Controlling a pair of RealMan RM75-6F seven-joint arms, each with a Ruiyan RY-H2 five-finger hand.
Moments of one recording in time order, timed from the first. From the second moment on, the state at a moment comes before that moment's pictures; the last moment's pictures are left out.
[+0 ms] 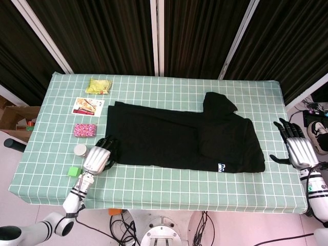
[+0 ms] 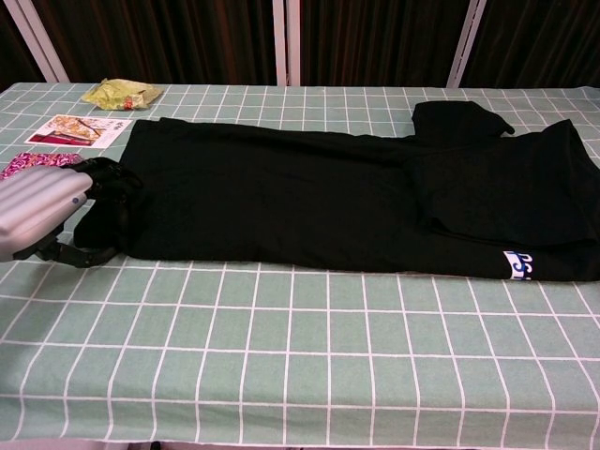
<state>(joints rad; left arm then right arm) -0.43 -1.82 -0.01 -0.96 1.55 1.30 0.03 0.31 -1.12 0.09 -1.40 -1.41 1.18 0.21</state>
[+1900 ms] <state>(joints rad) -0.18 -1.73 0.15 -1.20 1.63 1.53 0.03 0.10 -1.48 -0.15 -0.77 -1.70 1.52 0.41</state>
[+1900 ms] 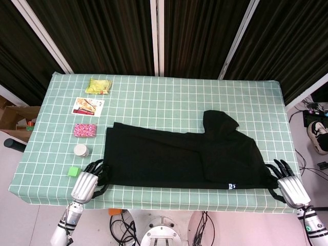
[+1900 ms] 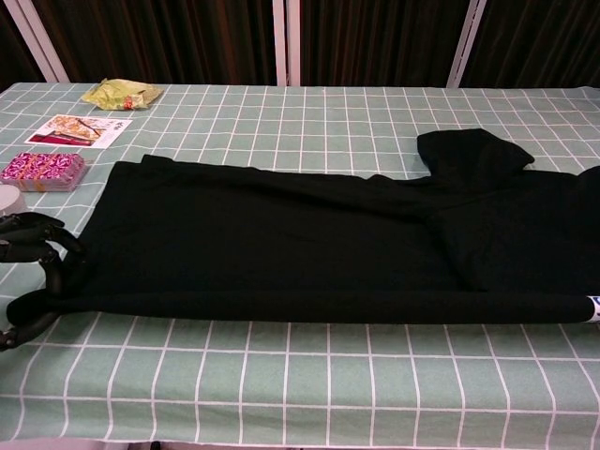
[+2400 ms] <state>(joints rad) -0.20 -1.55 0.07 -1.42 1.66 1.57 0.03 0.21 -1.24 -0.07 -1.11 -1.72 1.54 0.37</state>
